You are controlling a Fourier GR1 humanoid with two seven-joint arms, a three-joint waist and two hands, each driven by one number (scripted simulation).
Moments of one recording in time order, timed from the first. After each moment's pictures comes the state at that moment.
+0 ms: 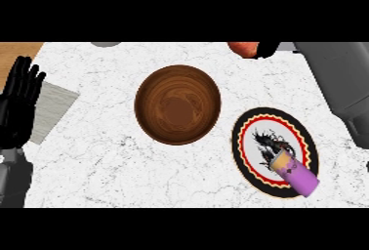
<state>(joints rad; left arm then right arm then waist) -0.25 0.30 0.23 -1.49 0.14 0.00 -0.02 -1.34 -0.36 0.05 -0.50 0.61 0.53 -0.59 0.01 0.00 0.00</state>
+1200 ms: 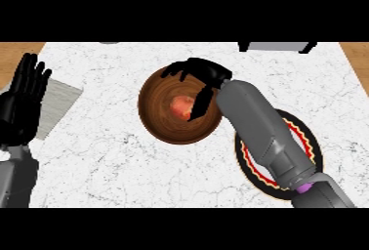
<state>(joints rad) -0.27 0.29 0.22 -1.49 0.12 0.00 -0.01 -1.11 -0.01 0.12 -0.48 0.58 0.30 -0.32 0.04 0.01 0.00</state>
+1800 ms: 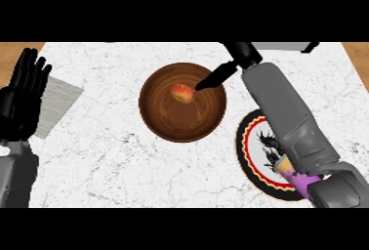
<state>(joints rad) -0.30 0.29 0.22 -1.48 0.13 0.00 -0.01 -1.17 -0.10 -0.14 -0.37 0.36 0.17 -0.41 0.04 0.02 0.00</state>
